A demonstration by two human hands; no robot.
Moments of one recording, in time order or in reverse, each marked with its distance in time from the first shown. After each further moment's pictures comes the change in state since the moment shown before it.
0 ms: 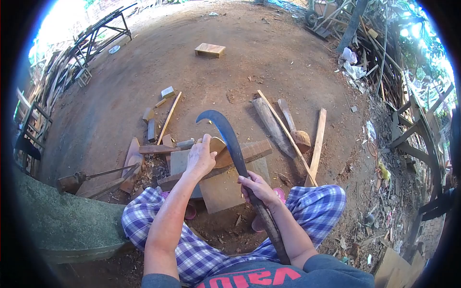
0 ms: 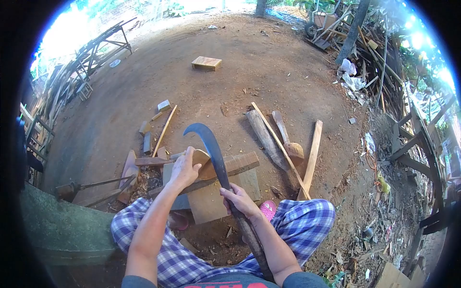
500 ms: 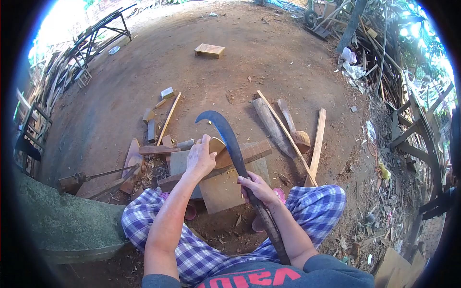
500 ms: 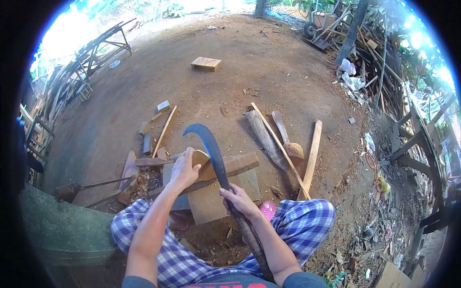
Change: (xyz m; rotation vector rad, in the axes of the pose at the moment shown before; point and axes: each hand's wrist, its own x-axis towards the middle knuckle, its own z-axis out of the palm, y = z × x) left_hand -0.001 -0.002 0.004 0.009 0.072 0.024; right_hand -0.002 -0.004 0.001 -0.013 0.005 0.025
